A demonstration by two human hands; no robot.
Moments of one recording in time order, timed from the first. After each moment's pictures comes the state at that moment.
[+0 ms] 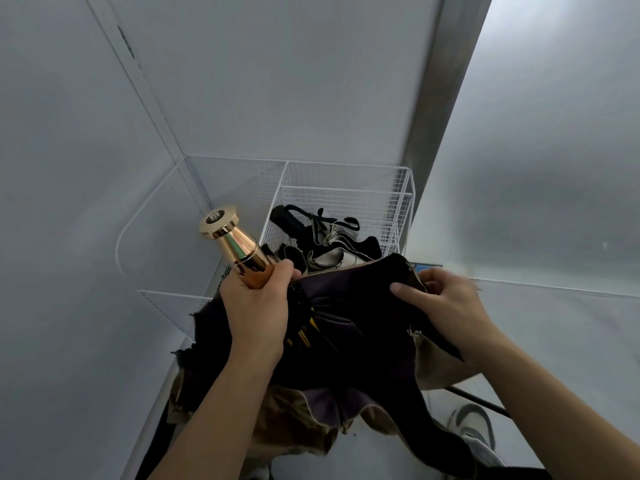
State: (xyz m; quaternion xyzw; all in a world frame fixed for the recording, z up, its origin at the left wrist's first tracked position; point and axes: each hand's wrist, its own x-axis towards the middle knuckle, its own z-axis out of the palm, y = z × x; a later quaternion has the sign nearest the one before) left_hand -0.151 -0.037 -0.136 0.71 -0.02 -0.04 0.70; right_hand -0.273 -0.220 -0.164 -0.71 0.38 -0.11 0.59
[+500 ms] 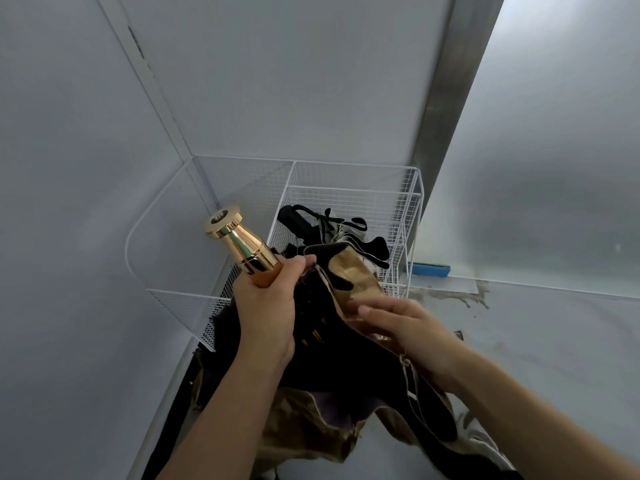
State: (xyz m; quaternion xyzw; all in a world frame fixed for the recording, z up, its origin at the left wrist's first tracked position) left_hand -0.152 -0.039 -0.133 0.64 0.01 -0.11 0.76; right_hand -0.262 -0.172 -0.152 -0.59 0.25 0.07 0.77
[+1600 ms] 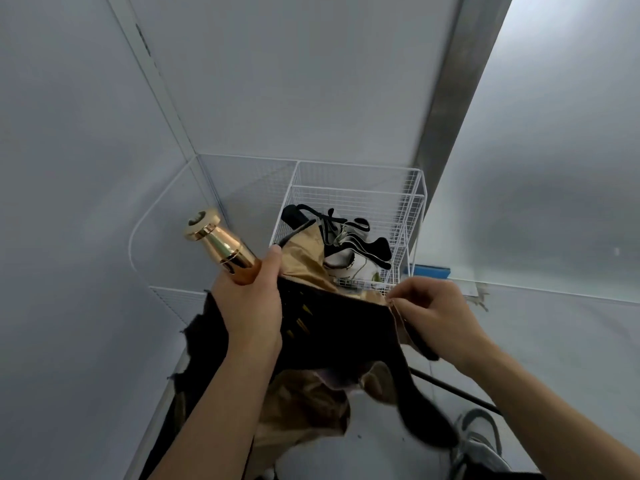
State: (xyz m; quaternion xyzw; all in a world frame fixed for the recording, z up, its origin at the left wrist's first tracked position) left_hand -0.131 -0.027 -0.145 0.68 0.09 -0.02 0.73; right_hand -0.264 -0.195 -0.162 -0.78 0.27 -0.11 0.55
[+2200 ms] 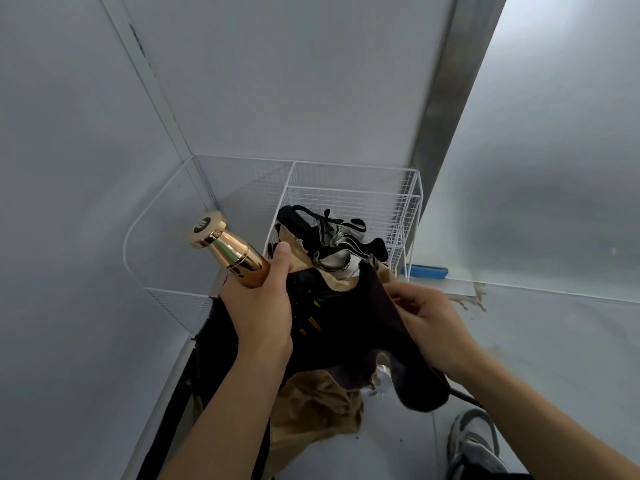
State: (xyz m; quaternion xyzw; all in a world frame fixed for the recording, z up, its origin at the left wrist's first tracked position) left_hand -0.143 -0.040 -0.145 0.64 0.08 -0.02 0.77; right_hand -0.270 -0.186 -0.159 -0.77 0.20 -0.10 0.60
